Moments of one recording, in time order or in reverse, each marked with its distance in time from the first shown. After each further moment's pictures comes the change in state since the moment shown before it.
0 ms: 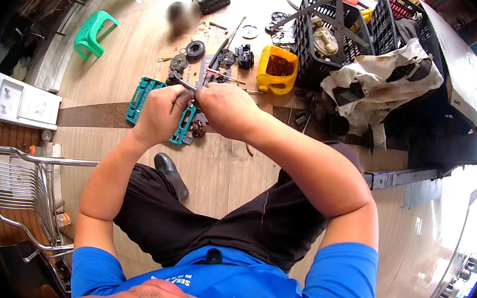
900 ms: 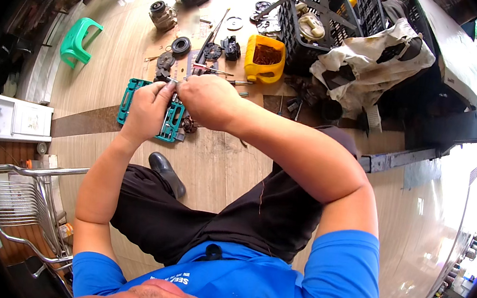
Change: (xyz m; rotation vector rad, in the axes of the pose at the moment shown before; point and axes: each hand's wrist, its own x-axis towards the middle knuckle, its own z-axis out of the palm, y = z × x) left_hand 0.003 0.003 0.008 -0.157 -0.015 -0.280; right_hand 0.002 0.000 0.003 -0.031 0.026 -0.010
